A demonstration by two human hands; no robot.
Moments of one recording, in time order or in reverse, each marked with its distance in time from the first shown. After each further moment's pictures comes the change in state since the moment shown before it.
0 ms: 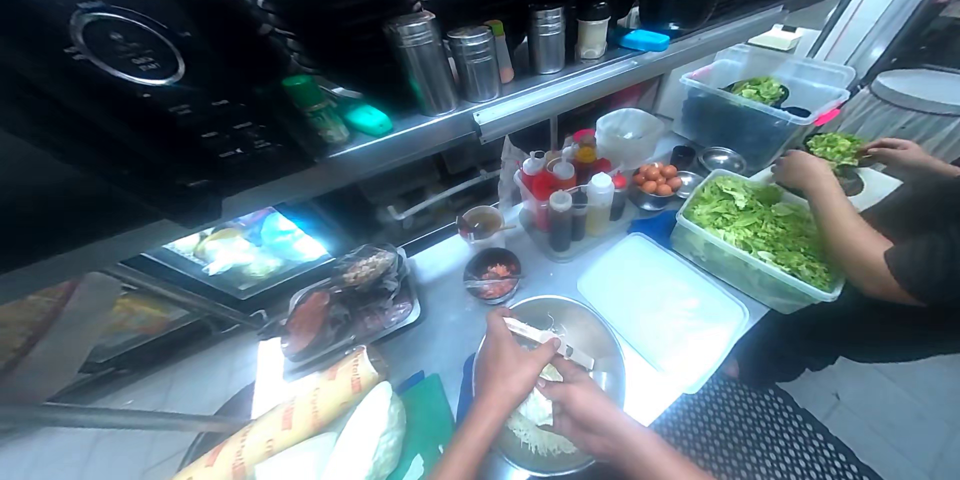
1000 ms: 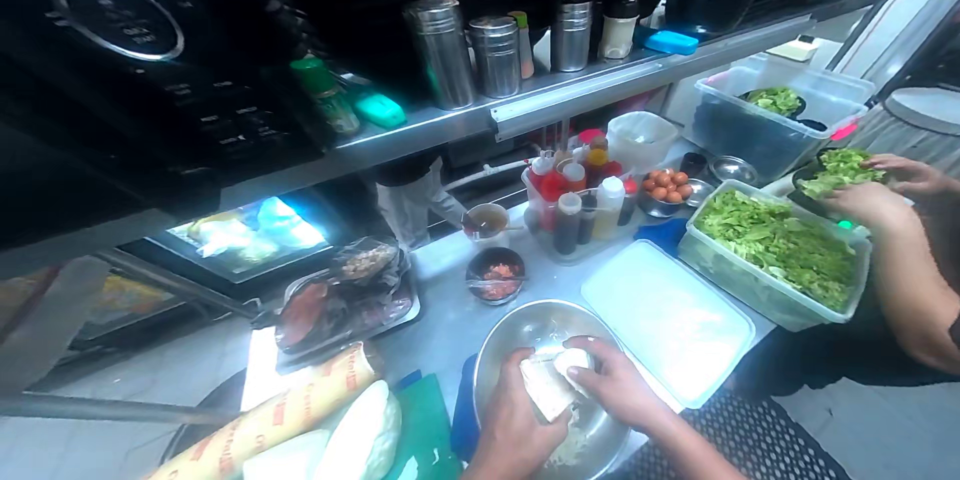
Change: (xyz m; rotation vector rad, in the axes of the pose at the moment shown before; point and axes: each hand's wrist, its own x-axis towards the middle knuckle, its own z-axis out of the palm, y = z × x) left_hand -0.055 -0.030 0.005 -0.092 -0.054 0.312; right_hand -0.003 -0.066 -0.041 -1.085 0.153 -0.377
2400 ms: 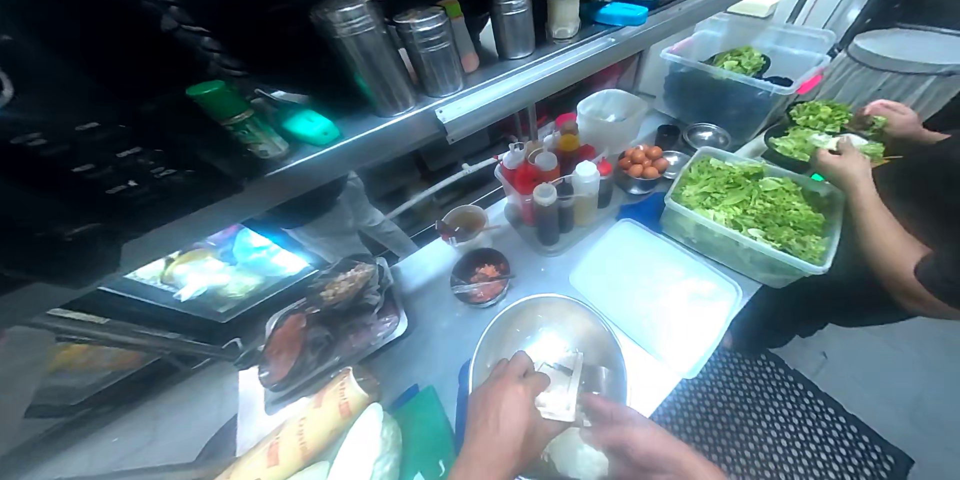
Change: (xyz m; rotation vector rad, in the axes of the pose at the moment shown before) left_hand 0.027 0.021 -0.017 0.681 -0.320 0.210; right_hand -0.073 0.058 0.033 0.969 -0.393 0.307
